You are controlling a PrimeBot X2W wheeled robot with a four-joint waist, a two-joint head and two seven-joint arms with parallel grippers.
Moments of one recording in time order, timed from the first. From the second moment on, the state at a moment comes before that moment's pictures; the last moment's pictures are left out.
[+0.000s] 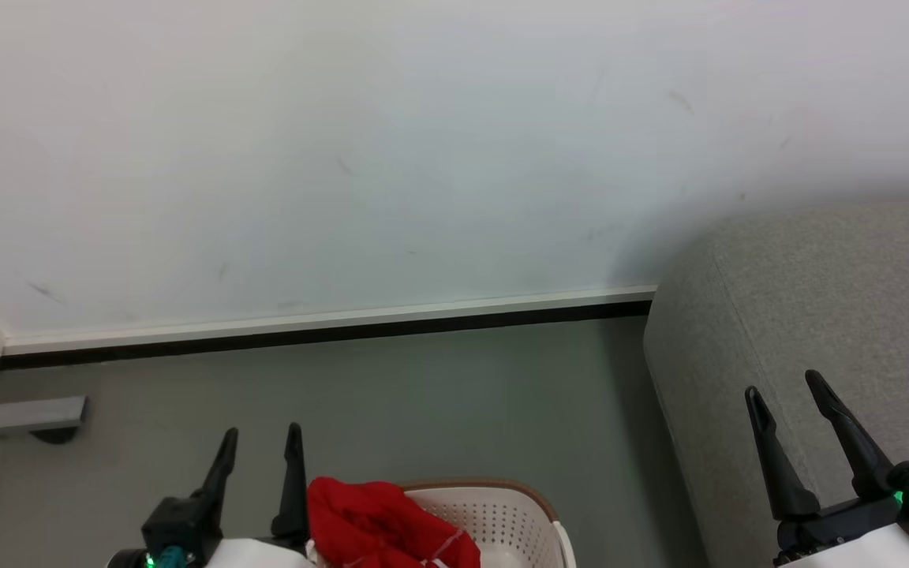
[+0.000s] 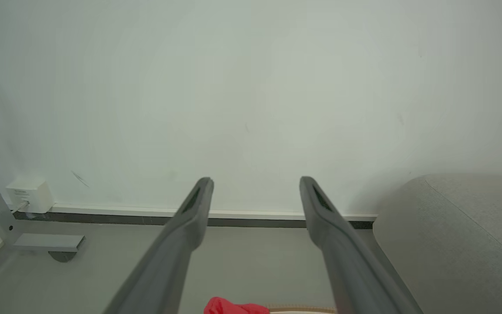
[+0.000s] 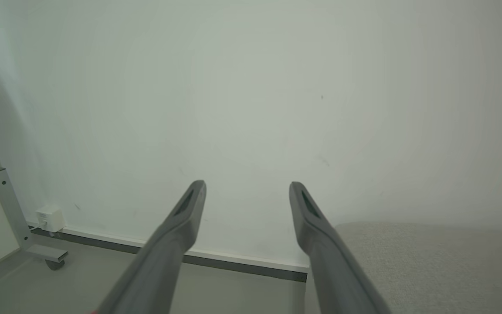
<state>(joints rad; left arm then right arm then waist) -0.07 0.05 -0.11 0.22 -0.17 0.09 -0.26 -0.10 -0.26 0.21 0.10 0.38 0.13 -0.26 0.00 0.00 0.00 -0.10</state>
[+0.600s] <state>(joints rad) -0.27 0.05 -0.18 0.53 -0.21 0.04 -0.26 -0.19 -0.25 0.16 0.04 0.41 0.13 -0.26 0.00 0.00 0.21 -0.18</state>
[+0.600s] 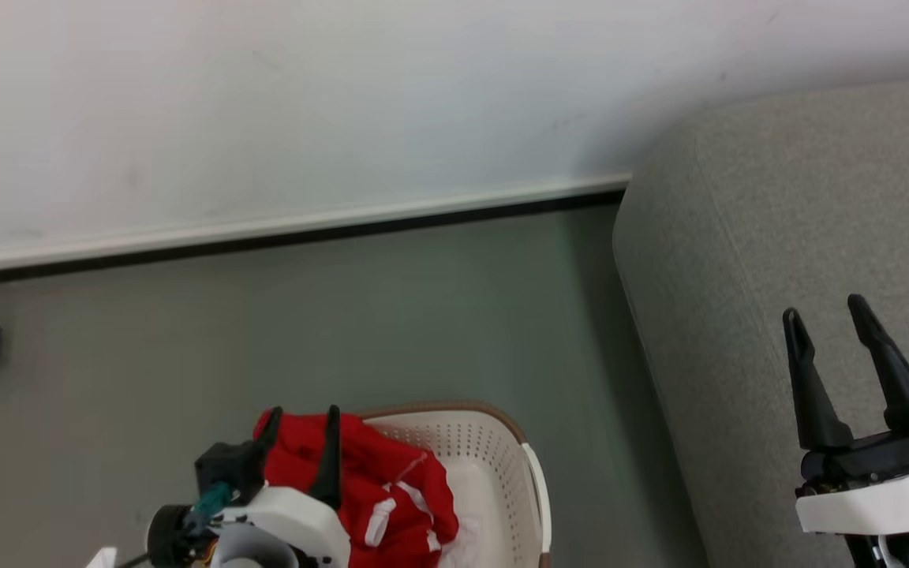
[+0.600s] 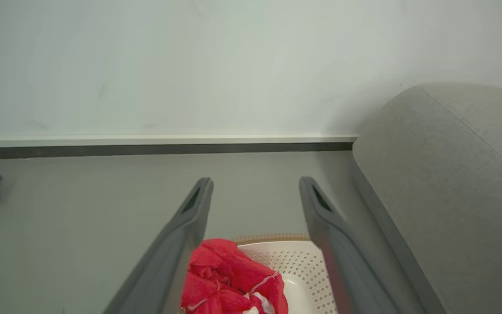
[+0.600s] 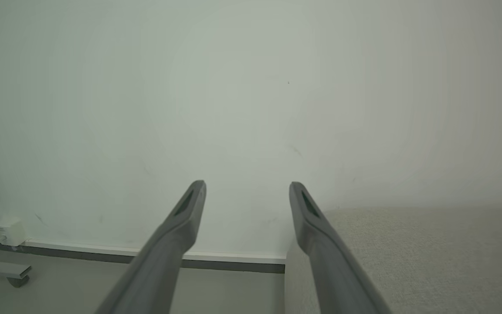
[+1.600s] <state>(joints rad) -0.67 0.13 -0.31 1.18 -0.13 0.02 0.05 -0.39 -0.16 0.12 -0.03 0.46 0.13 -0.26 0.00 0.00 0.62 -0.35</state>
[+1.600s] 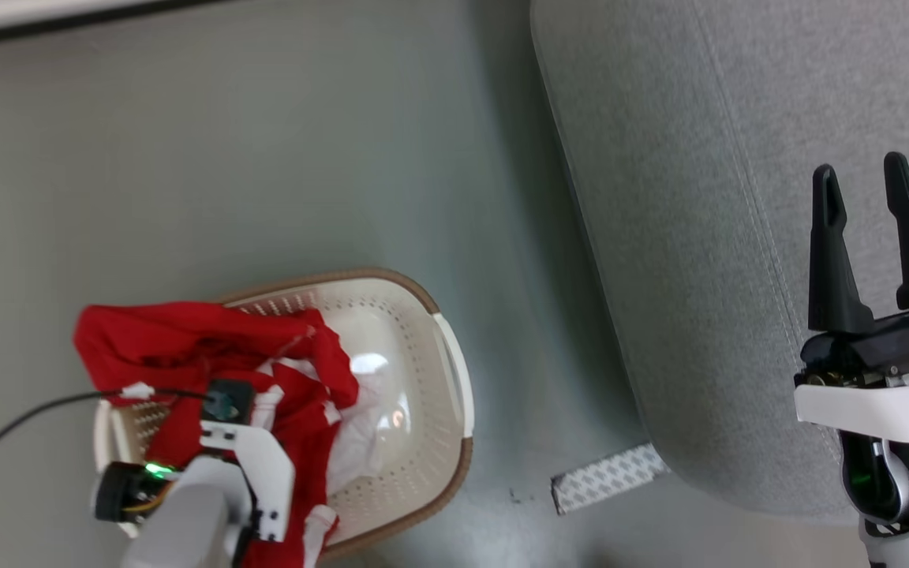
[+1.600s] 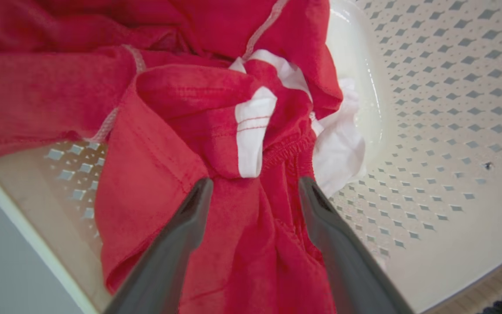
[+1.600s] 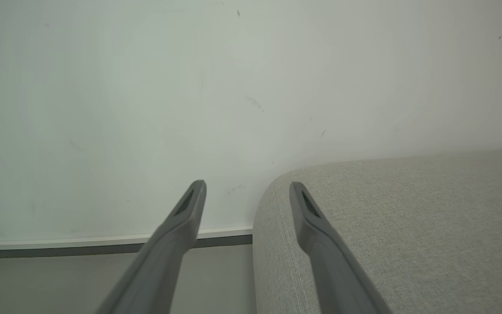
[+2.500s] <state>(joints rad) -0.87 0.20 -0.38 1.28 -0.10 0.12 0.27 -0.49 -0.10 0.15 -0.03 0.49 0.13 -0.26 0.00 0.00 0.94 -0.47</state>
